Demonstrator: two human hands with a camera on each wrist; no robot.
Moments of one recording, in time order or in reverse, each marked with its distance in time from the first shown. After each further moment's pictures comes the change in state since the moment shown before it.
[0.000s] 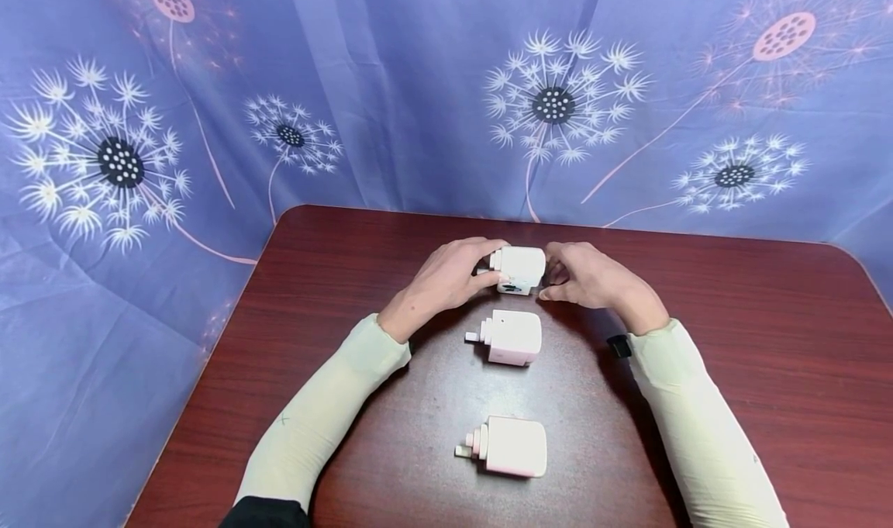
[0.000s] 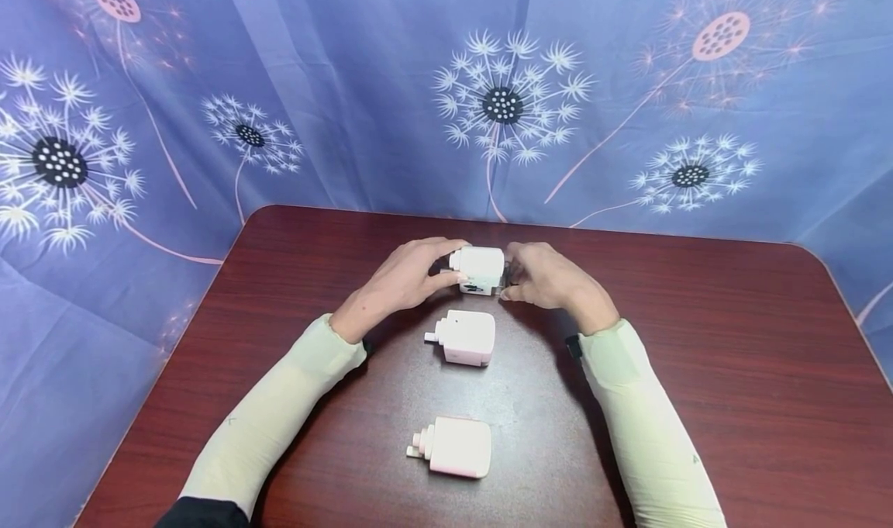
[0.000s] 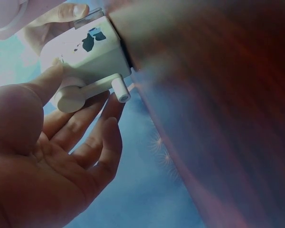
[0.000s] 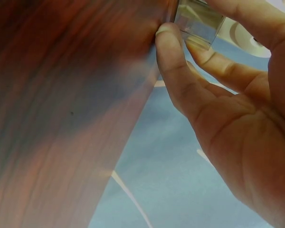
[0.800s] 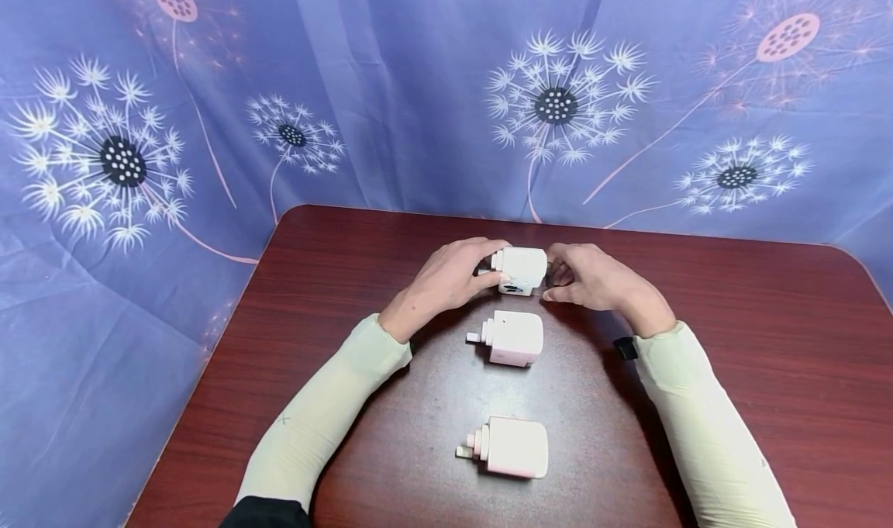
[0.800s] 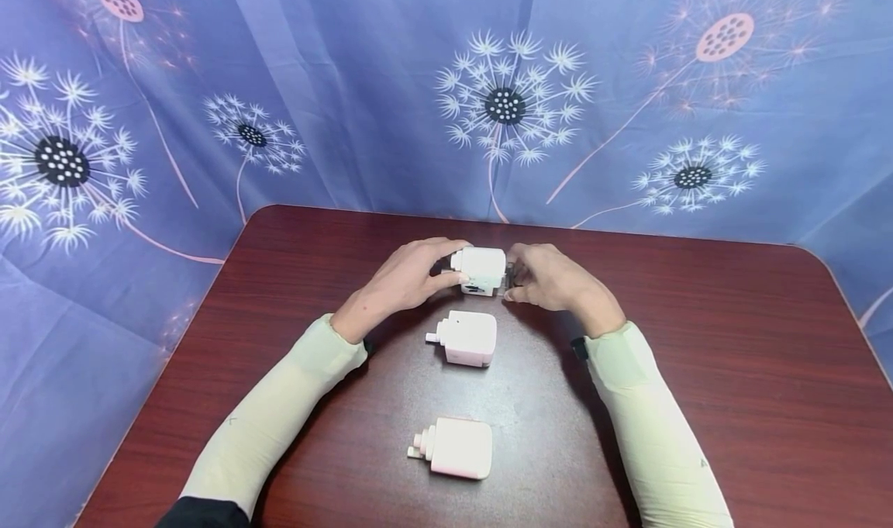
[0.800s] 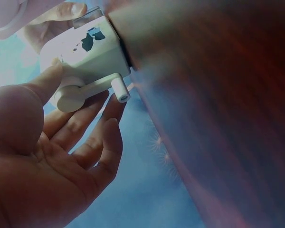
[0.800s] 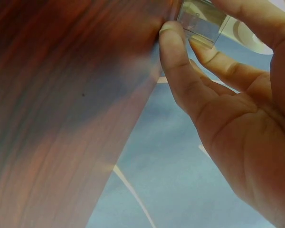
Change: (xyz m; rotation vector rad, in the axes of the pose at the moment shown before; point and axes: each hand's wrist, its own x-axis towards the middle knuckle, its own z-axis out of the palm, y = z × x) left_hand 0.000 0.000 -0.001 0.009 -0.004 -0.005; right_hand -0.002 0.005 0.000 -0.006 -0.001 0.000
